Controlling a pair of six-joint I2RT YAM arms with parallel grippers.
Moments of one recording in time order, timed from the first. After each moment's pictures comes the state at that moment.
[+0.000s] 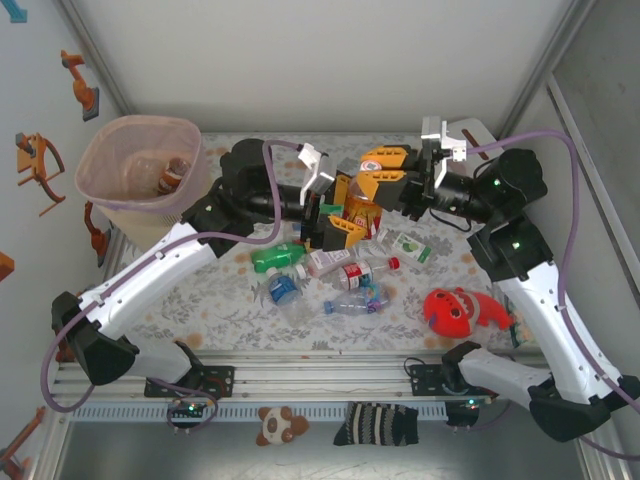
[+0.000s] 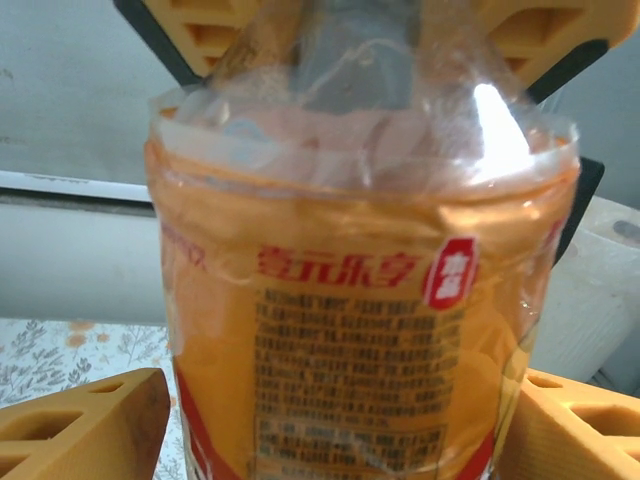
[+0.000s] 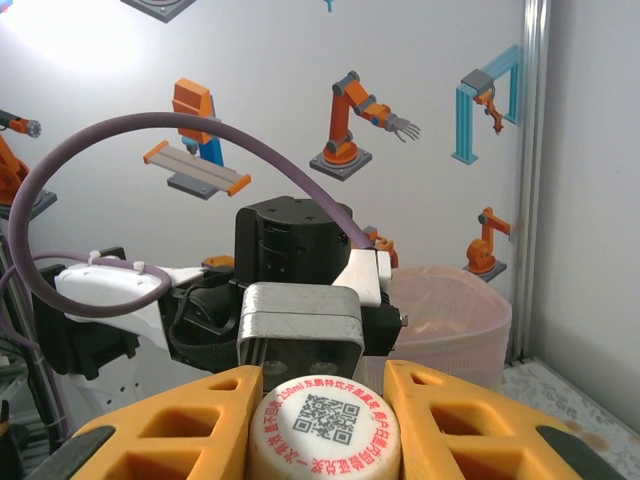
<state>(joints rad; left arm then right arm) -0.86 1.38 1.43 -0.15 0.93 -0.07 0.52 1.04 1.38 -0.07 -0.86 0.27</state>
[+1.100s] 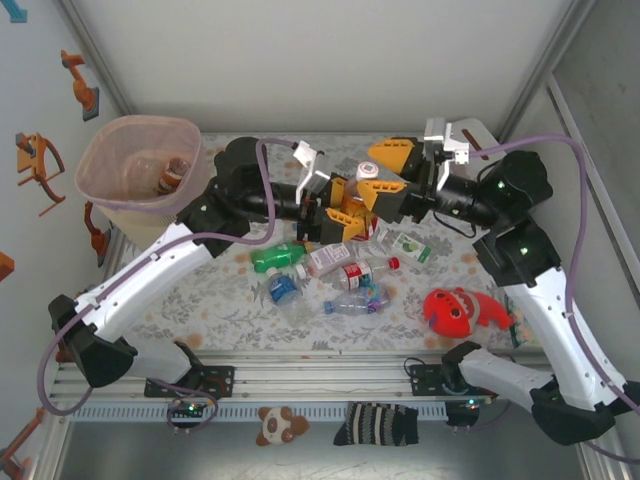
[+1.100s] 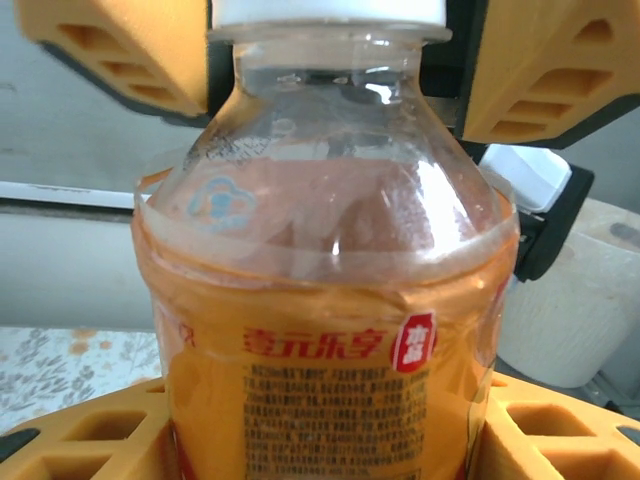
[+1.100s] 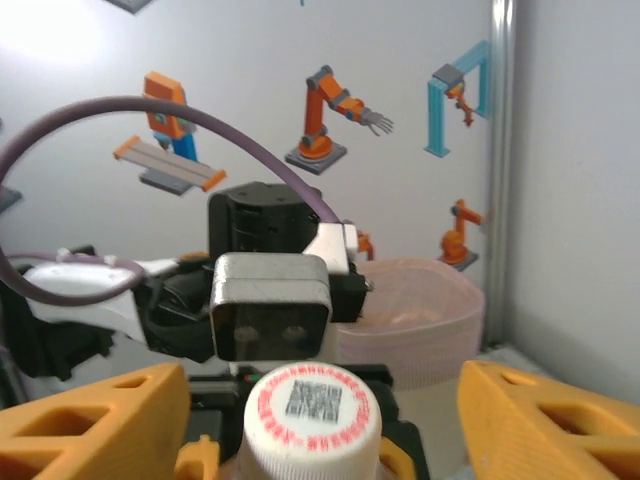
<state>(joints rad) -0.85 1.36 1.44 -0.18 0.93 -0.07 0.53 1.02 1.41 -0.18 -0.78 0.22</state>
